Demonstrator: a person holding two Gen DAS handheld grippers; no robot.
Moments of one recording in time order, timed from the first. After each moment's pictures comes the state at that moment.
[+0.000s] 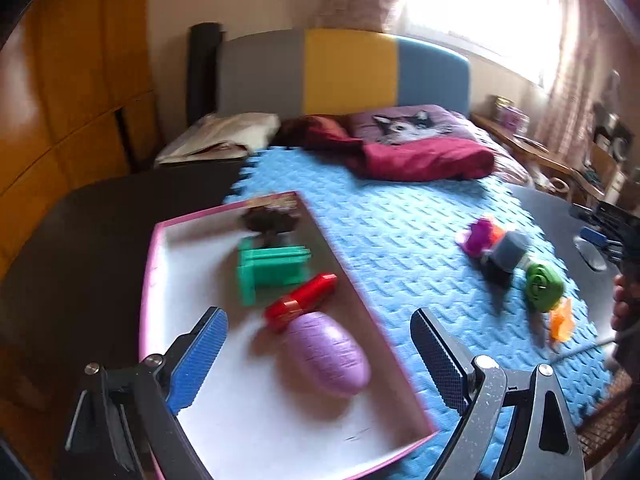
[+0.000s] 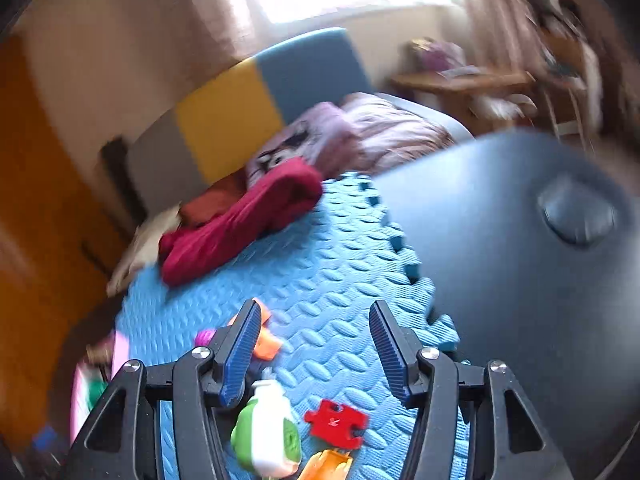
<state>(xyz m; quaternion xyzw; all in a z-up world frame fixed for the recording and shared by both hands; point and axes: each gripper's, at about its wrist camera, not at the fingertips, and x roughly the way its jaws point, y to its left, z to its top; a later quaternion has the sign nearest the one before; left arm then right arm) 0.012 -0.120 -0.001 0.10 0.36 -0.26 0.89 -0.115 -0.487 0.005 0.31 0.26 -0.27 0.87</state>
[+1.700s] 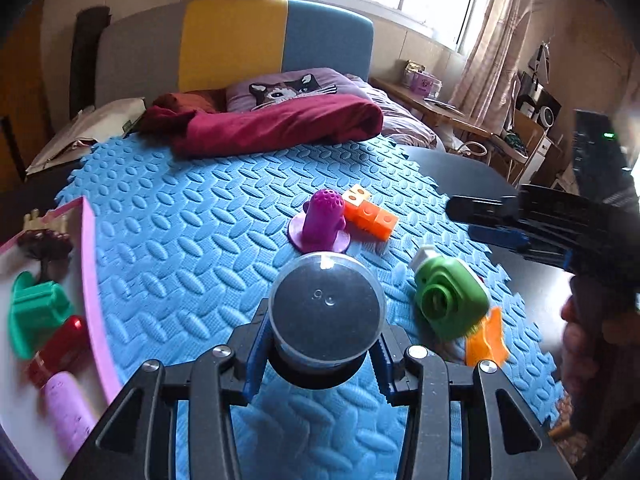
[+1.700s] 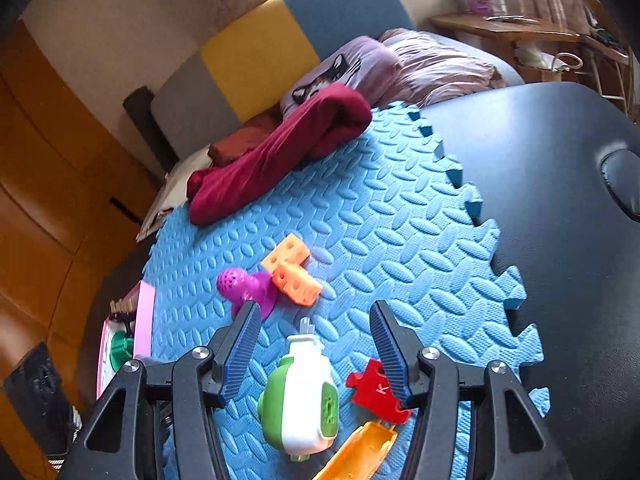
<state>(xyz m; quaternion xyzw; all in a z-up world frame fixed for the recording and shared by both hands) 0.002 -0.258 -0.042 0.10 0.40 -0.41 0.81 -0.080 -0.462 -0.024 0.31 0.37 -0.14 0.86</state>
